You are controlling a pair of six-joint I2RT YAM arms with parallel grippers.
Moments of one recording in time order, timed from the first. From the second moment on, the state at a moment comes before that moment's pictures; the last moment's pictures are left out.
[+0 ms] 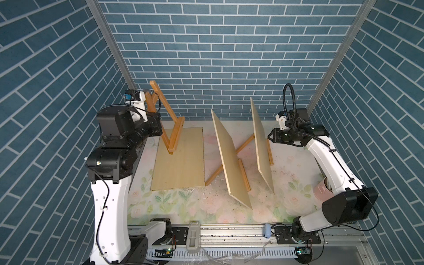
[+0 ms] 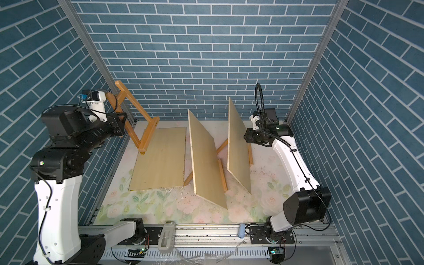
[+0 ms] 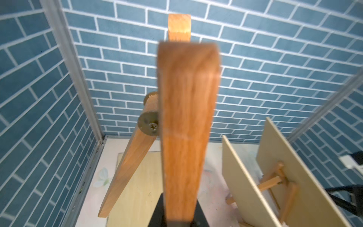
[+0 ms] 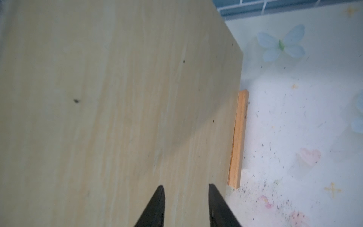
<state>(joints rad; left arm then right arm) -0.02 1.18 1.94 -1.02 0.18 -0.15 0.23 1.48 1.57 -0.94 -0.24 0.17</state>
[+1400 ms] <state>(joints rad) -0.09 1.36 2.11 -0.85 0.72 -0.44 0.87 1.83 2.44 -0.73 -0.19 -0.11</state>
